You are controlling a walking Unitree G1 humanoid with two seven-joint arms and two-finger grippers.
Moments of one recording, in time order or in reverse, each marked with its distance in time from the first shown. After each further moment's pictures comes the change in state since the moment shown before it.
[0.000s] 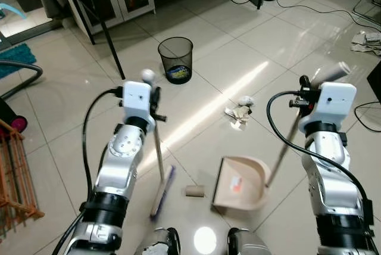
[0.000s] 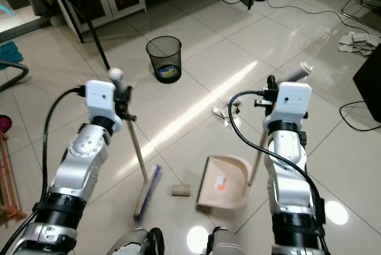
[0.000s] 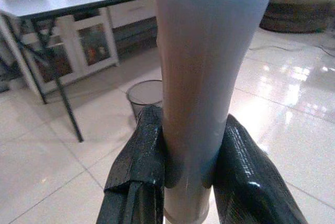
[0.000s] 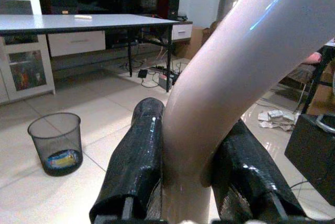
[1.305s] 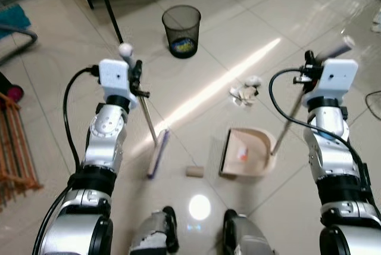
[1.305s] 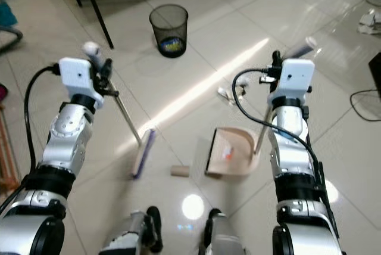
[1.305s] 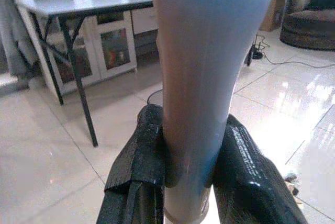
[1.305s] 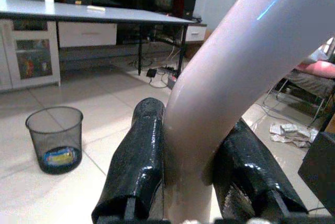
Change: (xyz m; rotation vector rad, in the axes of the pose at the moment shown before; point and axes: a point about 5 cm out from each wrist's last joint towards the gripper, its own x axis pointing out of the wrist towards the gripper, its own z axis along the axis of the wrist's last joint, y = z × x) left arm 0.024 0.038 0.023 0.010 -0.182 0.030; right arm 0.046 -0.008 0.003 -0.040 -0.124 0.010
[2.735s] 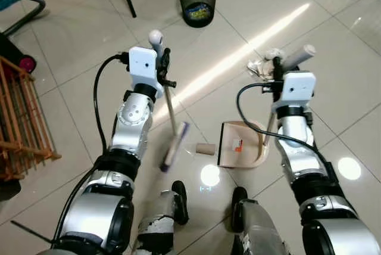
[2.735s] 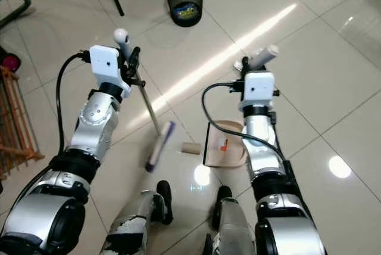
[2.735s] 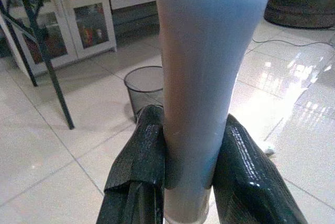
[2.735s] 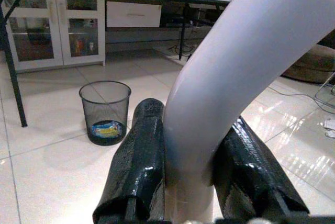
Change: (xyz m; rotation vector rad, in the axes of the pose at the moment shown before) left arm 0.027 -0.056 0.017 -0.052 -0.072 -0.116; right arm -0.016 0.059 -0.014 -0.006 -0.100 0.102
